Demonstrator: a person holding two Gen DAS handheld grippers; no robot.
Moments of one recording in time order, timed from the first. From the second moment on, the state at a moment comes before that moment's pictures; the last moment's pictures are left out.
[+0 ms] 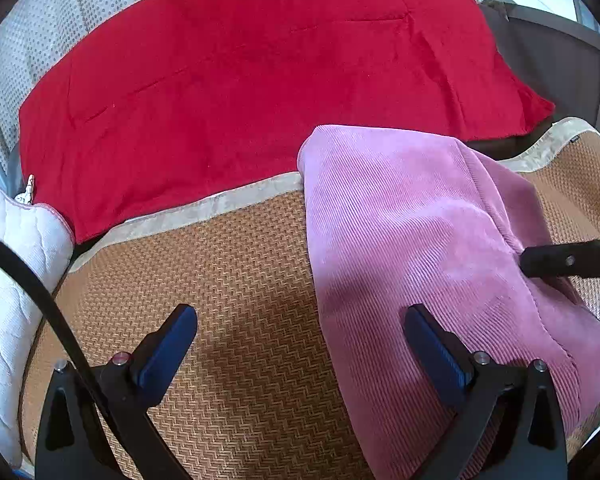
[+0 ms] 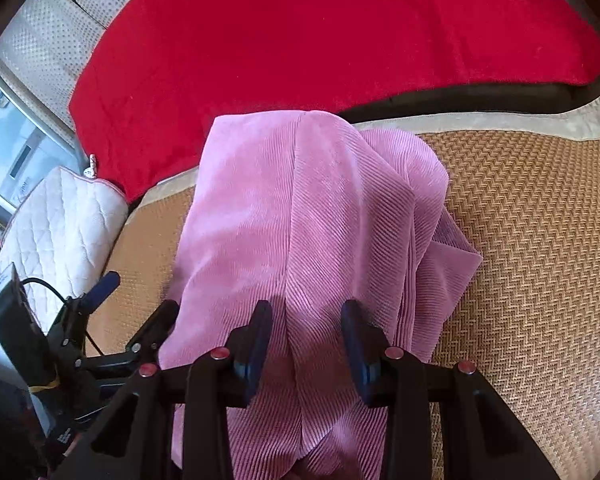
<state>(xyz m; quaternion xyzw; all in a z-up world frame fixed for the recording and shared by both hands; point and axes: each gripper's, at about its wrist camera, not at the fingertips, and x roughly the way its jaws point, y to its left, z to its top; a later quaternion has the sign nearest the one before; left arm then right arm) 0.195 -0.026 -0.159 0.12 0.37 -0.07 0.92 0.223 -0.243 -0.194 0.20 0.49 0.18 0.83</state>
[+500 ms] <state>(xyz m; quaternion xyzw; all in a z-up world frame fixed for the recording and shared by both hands) 0.193 -0.018 -0.167 0.14 0.36 -0.06 0.92 0.213 -0.236 -0.202 0.16 0.50 0.19 0.83</state>
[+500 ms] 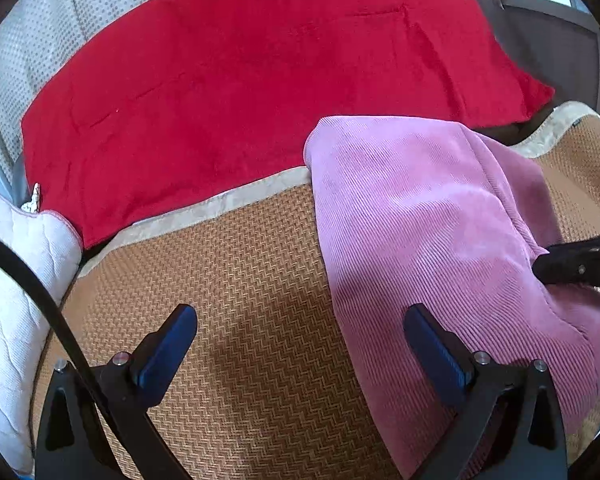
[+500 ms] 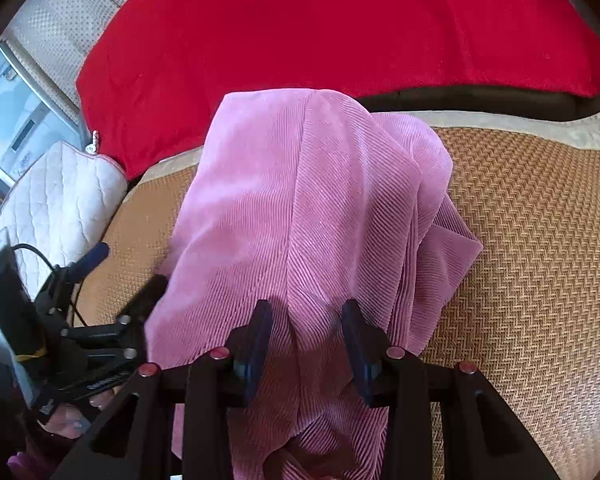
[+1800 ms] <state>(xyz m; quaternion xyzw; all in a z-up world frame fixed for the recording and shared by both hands) 0.204 0.031 -0.158 0.01 0.41 -0.17 0.90 0.215 -0.290 -0.182 0.22 0.45 0.17 0.85</state>
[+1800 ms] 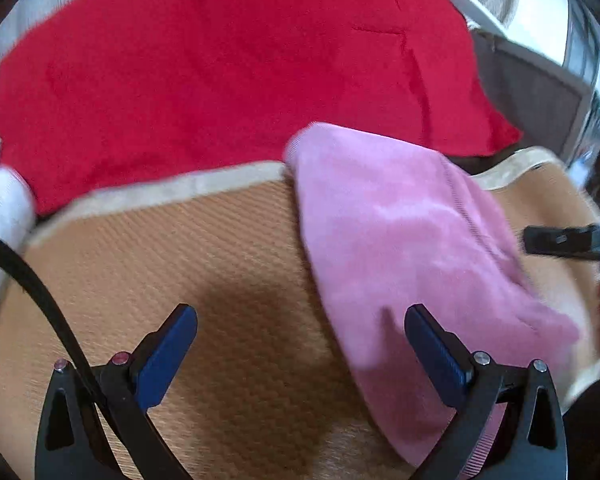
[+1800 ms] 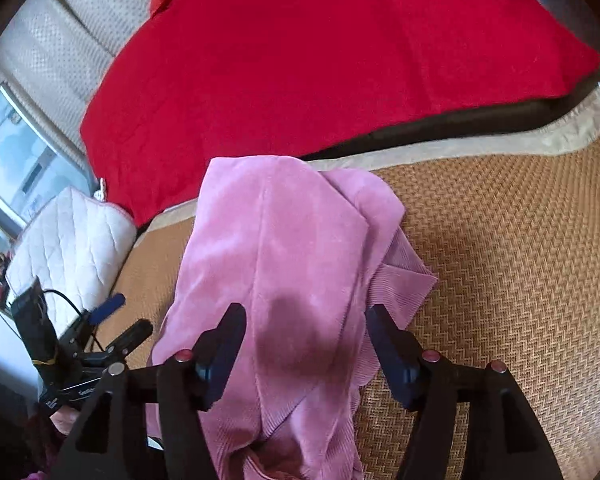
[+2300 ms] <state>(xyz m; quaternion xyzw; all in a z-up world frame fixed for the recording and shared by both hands) 0.255 0.042 -0.201 -0.14 0.50 -0.27 0.81 0.232 -0.312 -0.243 0.33 0.50 0.21 0.77</state>
